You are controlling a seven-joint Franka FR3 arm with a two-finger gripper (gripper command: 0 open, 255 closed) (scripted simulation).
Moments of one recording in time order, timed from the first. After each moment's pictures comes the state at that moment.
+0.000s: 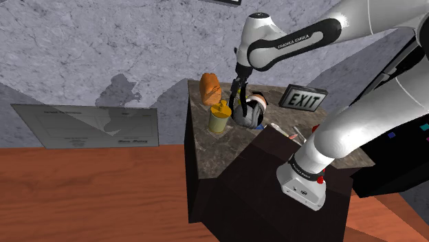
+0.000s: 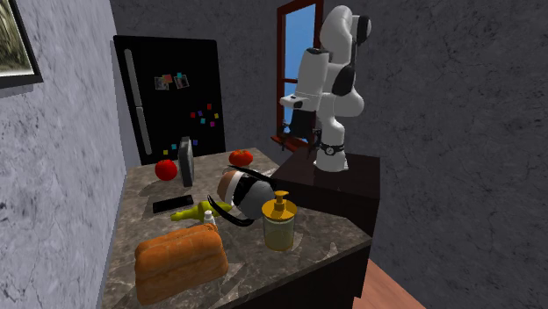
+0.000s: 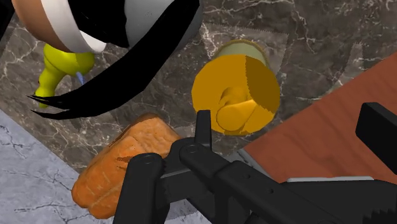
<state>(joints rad) -0.09 -0.30 0.01 -2.56 -0.20 2.29 -0.13</state>
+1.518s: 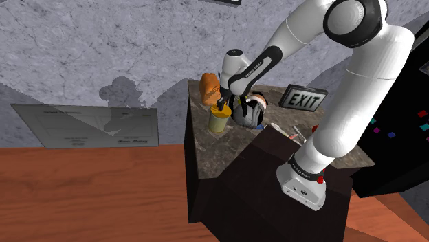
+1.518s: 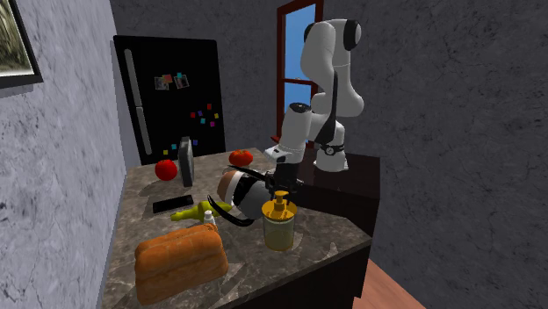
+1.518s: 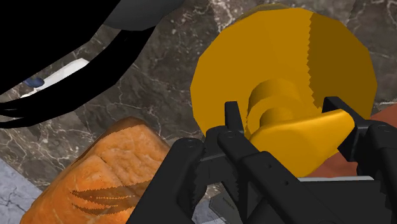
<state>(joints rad) -0.12 0.24 -0.03 -2.41 -0.36 2.70 -0.02</state>
